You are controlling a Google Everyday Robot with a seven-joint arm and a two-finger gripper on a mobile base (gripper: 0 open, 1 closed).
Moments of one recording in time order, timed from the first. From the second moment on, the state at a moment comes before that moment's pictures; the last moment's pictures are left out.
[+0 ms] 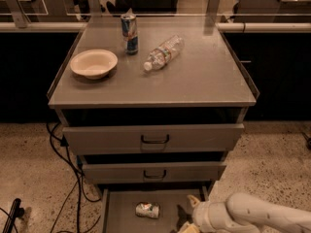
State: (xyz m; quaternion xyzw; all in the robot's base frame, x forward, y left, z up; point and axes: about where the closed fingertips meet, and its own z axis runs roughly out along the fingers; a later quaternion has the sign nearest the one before) arm 0.397 -0.105 0.374 -0.46 0.79 0.29 0.28
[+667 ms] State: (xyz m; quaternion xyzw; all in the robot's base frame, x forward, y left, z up) arm 0.399 -0.031 0.274 -0.46 0.79 0.33 0.25
